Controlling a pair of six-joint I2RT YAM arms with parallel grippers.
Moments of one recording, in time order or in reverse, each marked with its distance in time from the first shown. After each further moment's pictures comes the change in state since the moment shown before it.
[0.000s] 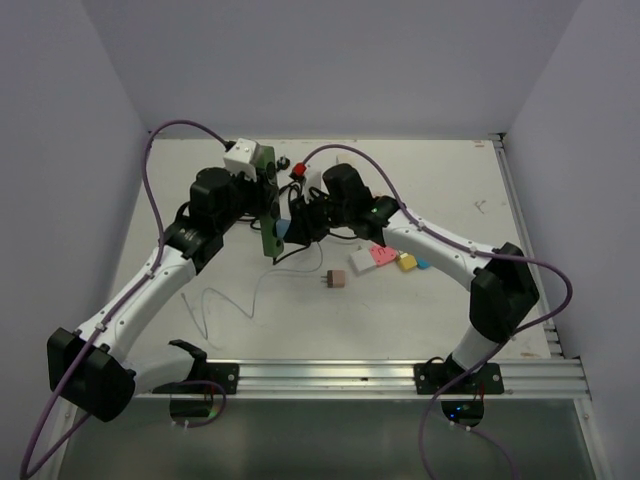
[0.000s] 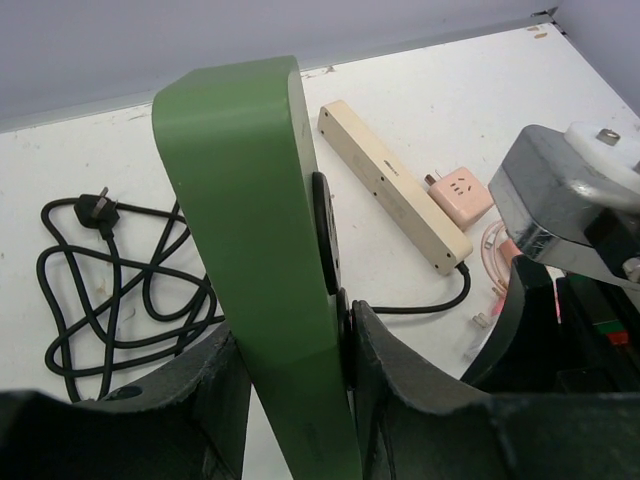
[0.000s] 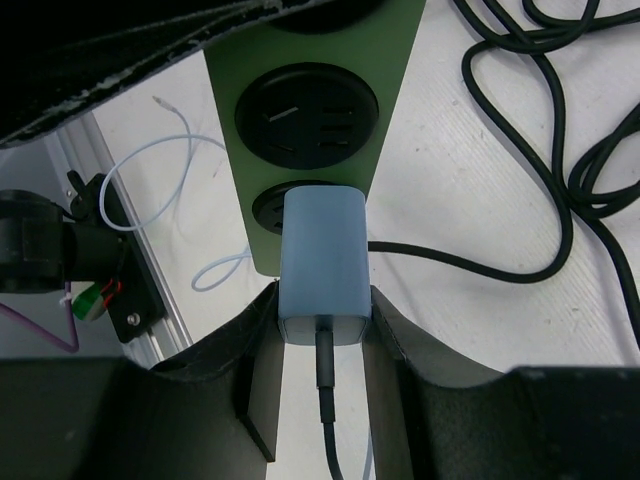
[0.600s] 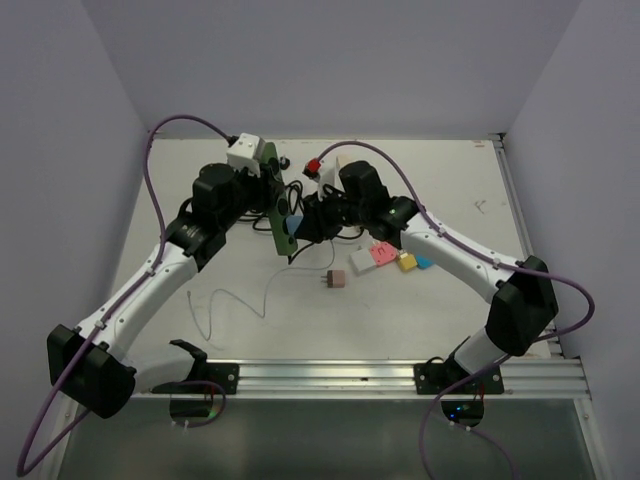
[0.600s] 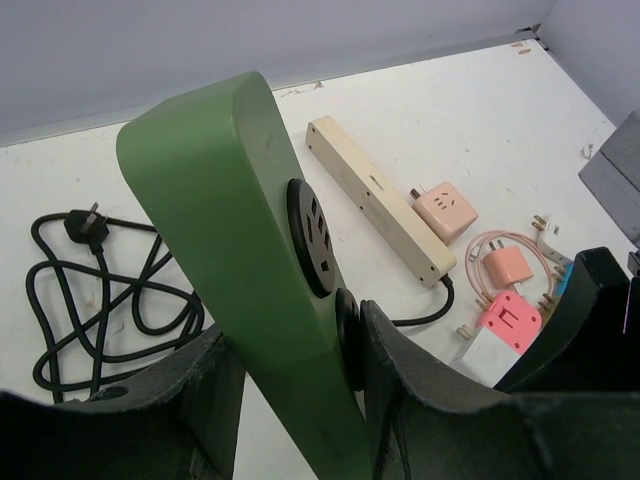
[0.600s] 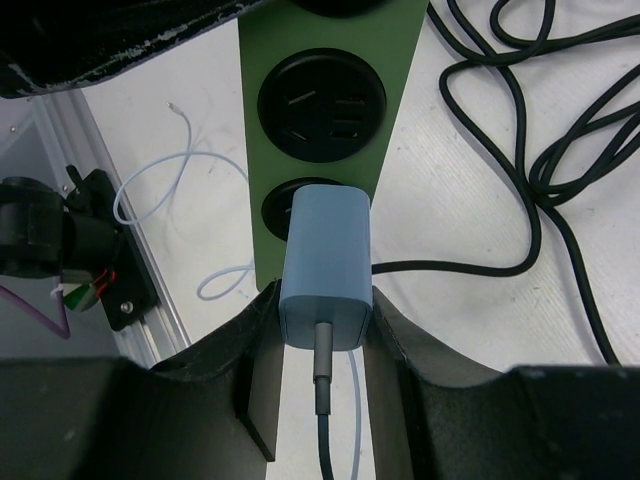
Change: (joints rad) left arm -0.031 0.019 0.047 -0.010 -0.024 -0.015; right arm -0.026 -0.123 -0.052 -0.049 0.011 -0.054
